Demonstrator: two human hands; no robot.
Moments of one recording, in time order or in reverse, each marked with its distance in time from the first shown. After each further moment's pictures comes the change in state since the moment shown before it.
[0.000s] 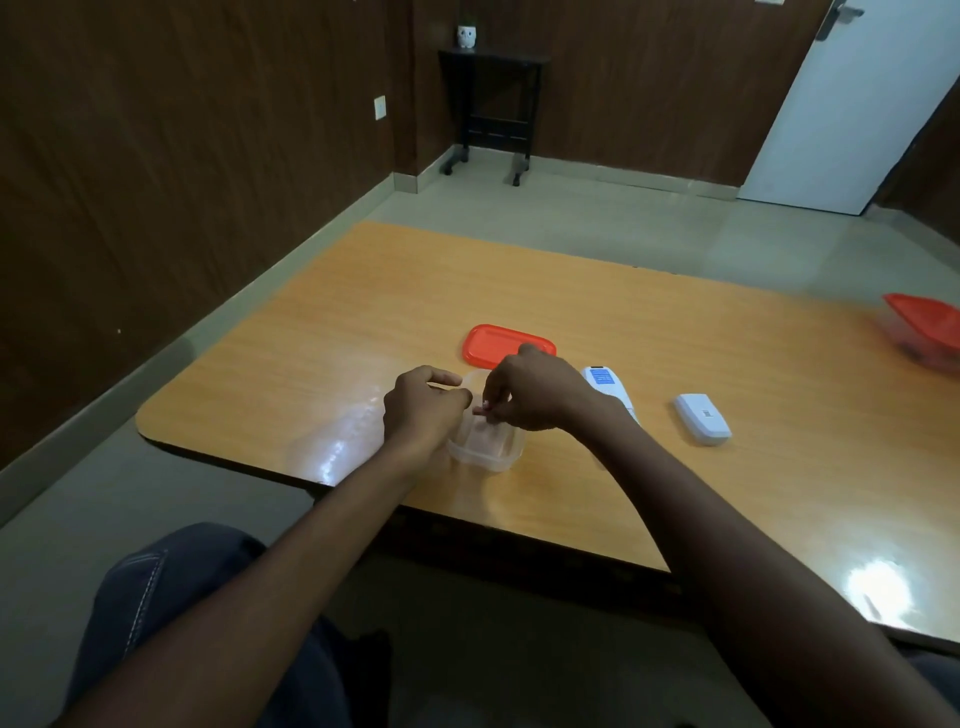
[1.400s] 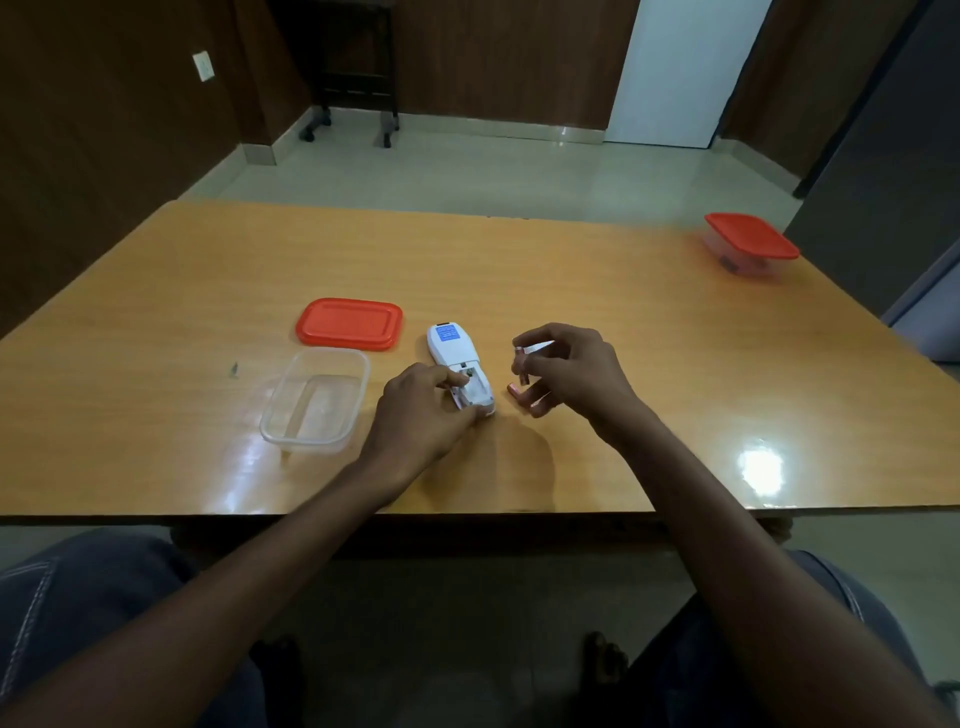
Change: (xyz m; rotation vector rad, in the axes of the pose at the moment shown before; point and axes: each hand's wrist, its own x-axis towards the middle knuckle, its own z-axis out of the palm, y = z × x) left_hand -0.069 0.017 0.121 0.333 -0.283 0.562; right_hand -0.162 0.111 -0.016 1.091 0.413 0.665
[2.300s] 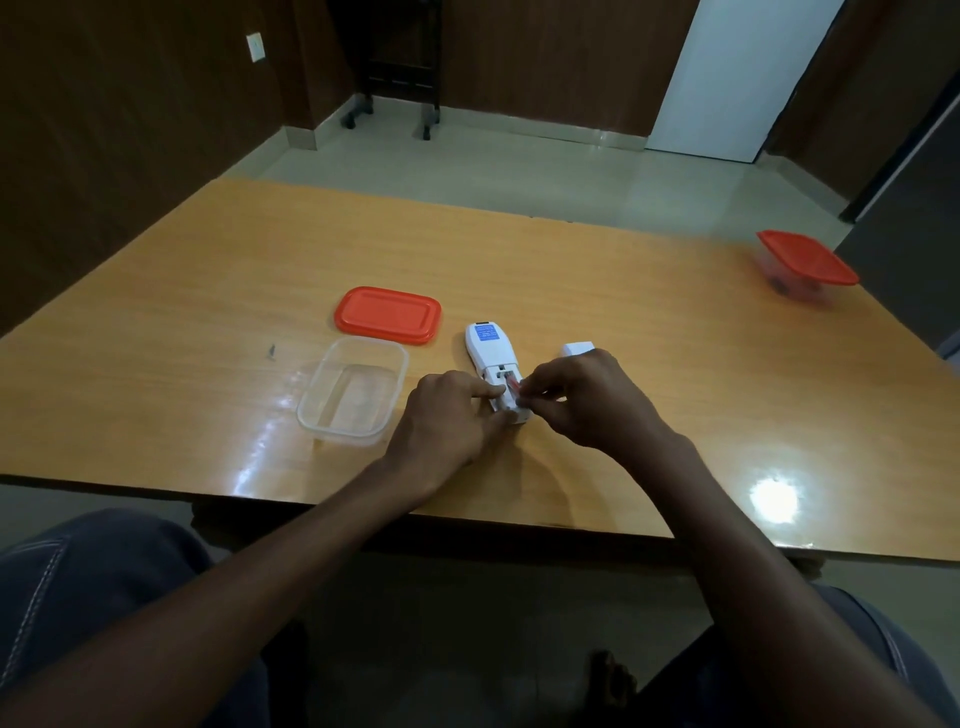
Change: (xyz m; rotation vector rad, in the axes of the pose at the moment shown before) left_hand 0.001 -0.007 -0.006 0.061 -0.049 0.046; right_hand 0.017 0.021 0.021 -0.740 -0.061 -0.750
